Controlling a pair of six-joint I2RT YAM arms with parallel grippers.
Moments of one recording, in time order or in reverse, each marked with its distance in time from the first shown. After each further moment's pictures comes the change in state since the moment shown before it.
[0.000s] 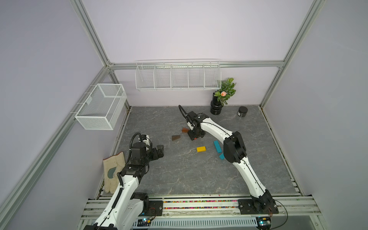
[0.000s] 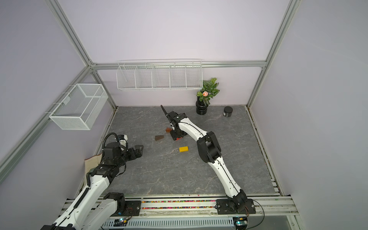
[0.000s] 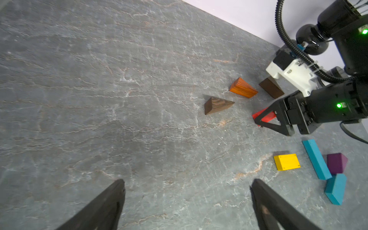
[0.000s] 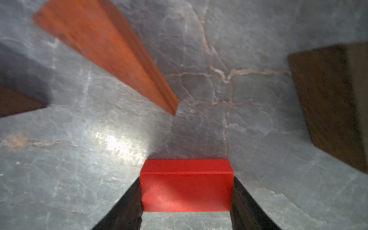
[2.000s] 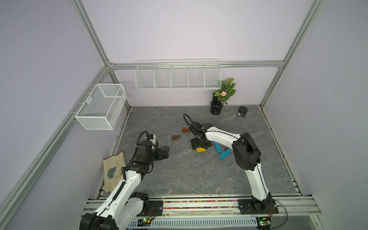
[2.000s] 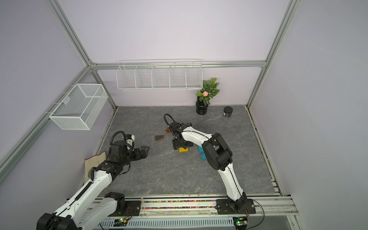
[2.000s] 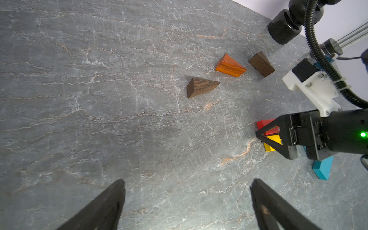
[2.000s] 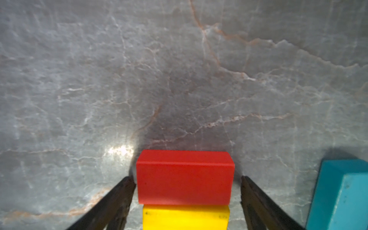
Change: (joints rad) left arm -0.090 0.078 0.031 -0.010 0.003 -0.014; right arm 0.072 -0.315 -0.556 0.205 0.074 0.343
